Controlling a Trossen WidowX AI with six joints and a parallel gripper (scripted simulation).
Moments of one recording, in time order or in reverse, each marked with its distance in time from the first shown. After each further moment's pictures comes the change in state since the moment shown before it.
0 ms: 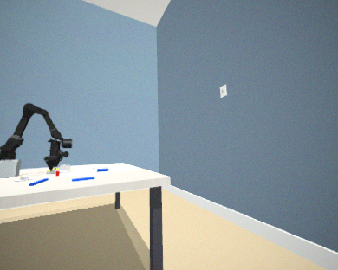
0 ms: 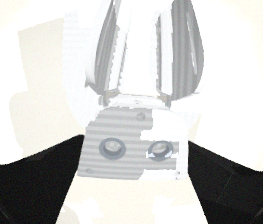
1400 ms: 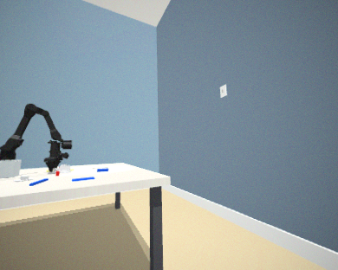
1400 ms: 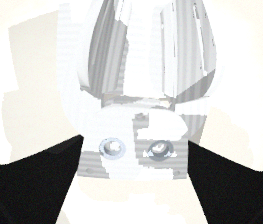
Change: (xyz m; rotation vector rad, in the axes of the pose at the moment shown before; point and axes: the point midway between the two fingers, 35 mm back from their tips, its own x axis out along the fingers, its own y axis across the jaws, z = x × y) arm 0.009 0.000 0.000 0.004 0.000 0.000
